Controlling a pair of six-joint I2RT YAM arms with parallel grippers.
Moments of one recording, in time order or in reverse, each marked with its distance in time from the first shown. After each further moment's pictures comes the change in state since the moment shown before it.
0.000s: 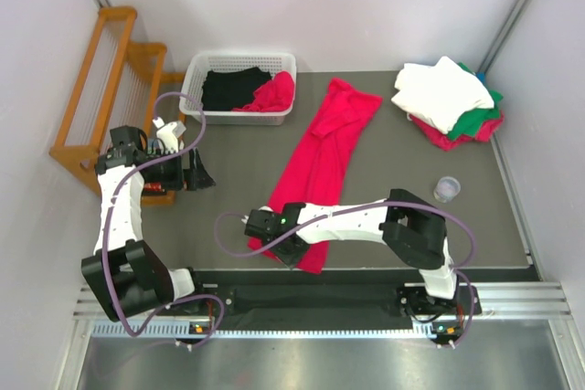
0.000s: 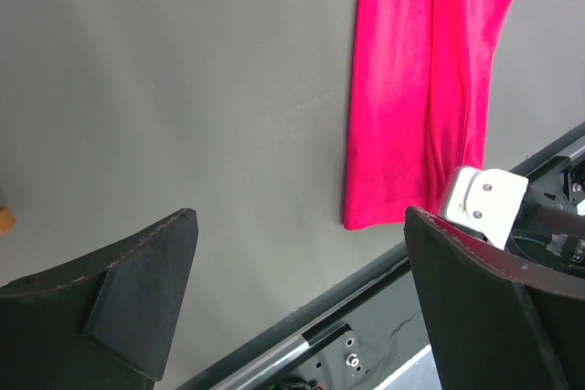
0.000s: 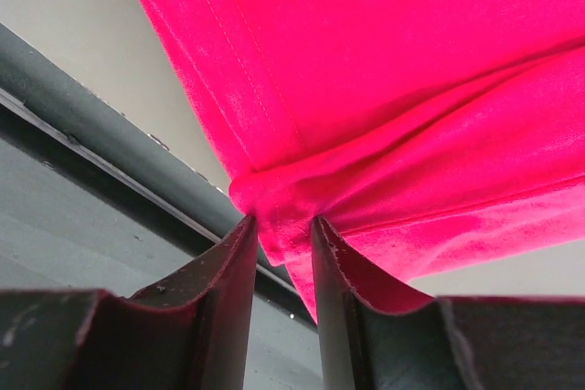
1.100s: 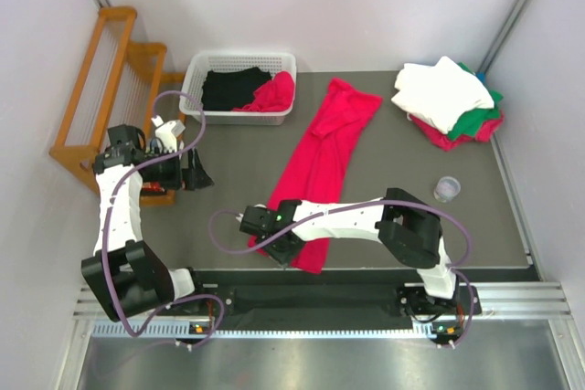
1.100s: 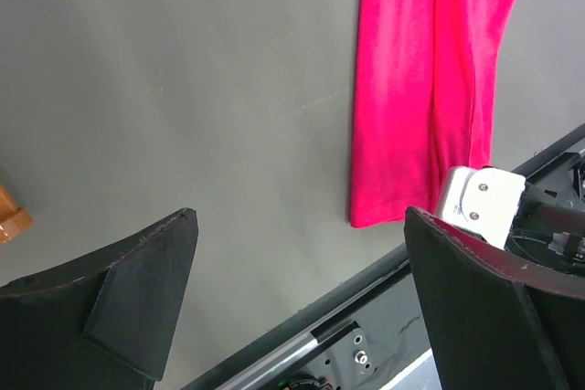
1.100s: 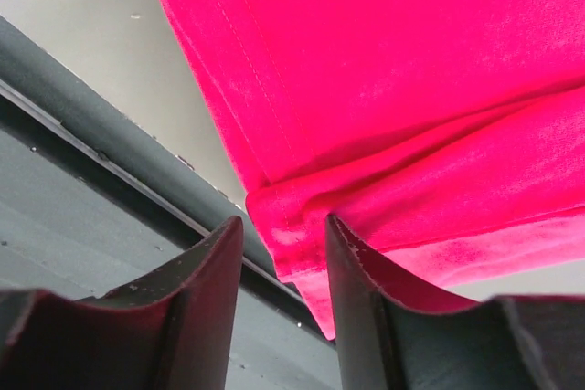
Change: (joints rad) left arm 0.009 0.000 0.017 -0.018 0.000 0.034; right arm -0.009 0.033 0.061 -0.009 -0.018 -0.022
